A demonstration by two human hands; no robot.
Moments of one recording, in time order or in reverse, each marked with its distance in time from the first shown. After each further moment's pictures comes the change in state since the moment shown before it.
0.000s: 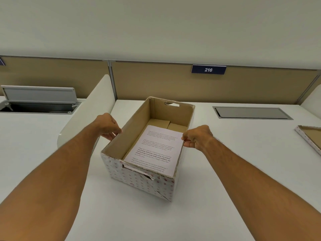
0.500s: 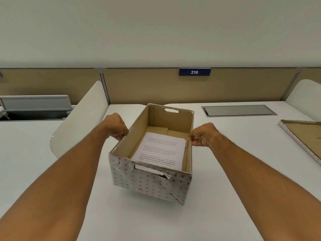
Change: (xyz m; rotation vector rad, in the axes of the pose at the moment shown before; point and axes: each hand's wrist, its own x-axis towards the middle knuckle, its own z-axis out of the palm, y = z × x) left_hand -0.060 0.065 0.038 0.031 0.023 0.076; right_hand -0.005 0.019 -0.083 -0.091 0.056 -0.005
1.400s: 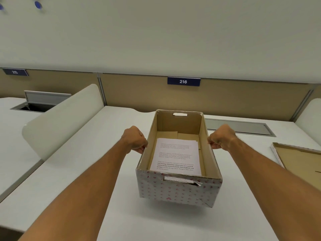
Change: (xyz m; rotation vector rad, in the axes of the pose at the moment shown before) left_hand -0.058 0.194 0.200 -0.176 0.149 -0.125; right_hand 0.149 0.058 -0.223 -0.214 0.021 -0.294
